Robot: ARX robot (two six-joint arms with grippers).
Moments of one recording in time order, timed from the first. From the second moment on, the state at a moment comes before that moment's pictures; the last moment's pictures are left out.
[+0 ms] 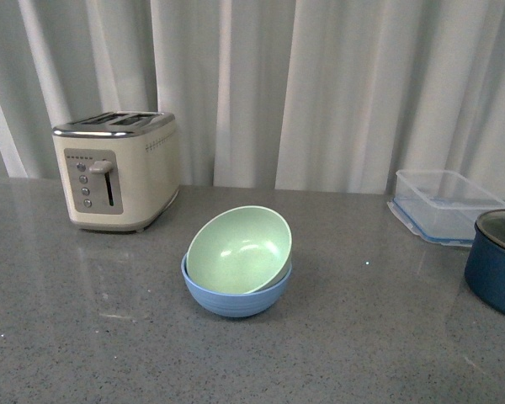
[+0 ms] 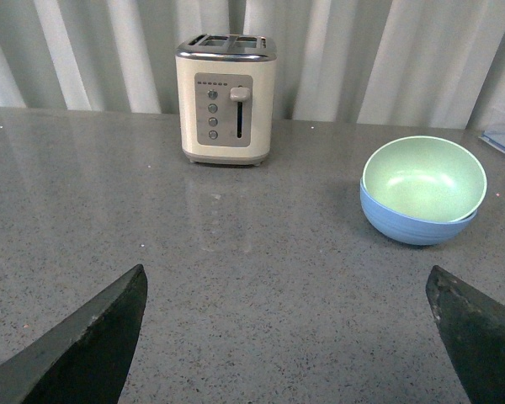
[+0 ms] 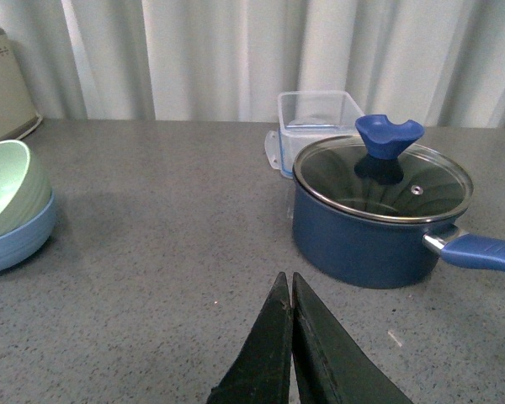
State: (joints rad) left arm 0.00 0.00 0.02 0.00 0.00 -0.01; right arm 0.00 0.90 0.04 0.85 0.00 0.00
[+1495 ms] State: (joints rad) left arm 0.00 0.00 0.02 0.00 0.00 -0.01; right arm 0.00 0.14 0.01 0.13 0.00 0.00
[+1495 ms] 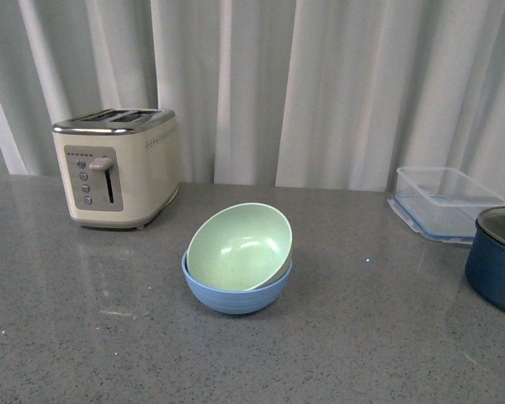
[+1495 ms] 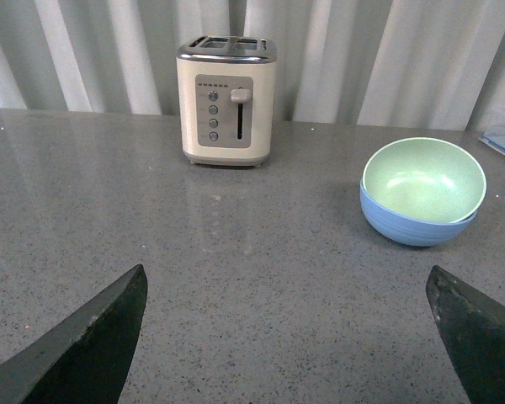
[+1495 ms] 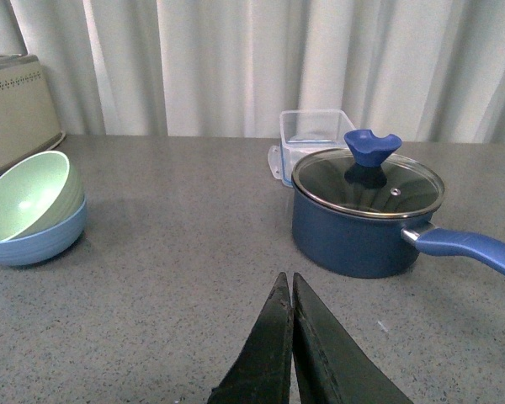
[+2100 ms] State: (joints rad) left arm 0.00 0.00 0.02 0.00 0.00 -0.01; right arm 0.00 0.00 0.01 0.00 0.00 0.00
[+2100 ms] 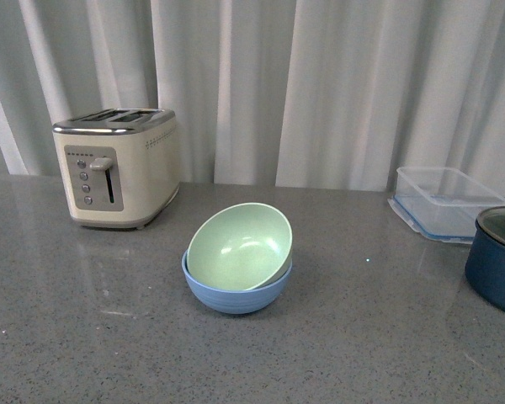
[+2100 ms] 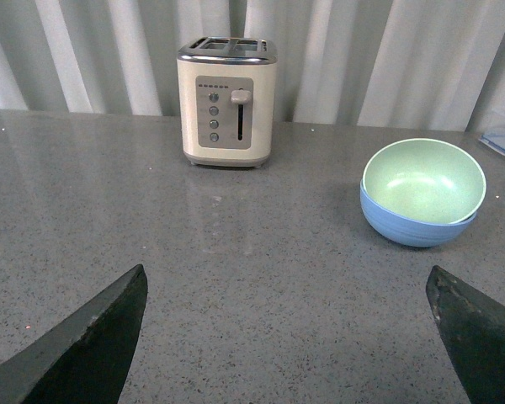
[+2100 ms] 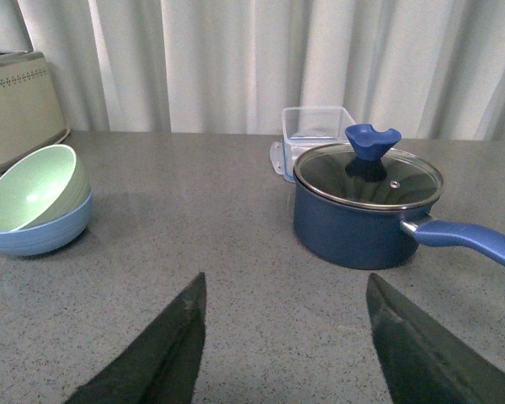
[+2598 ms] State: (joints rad) left arm 0.00 0.00 0.02 0.00 0.00 -0.01; right arm 0.00 0.00 0.01 0.00 0.00 0.00
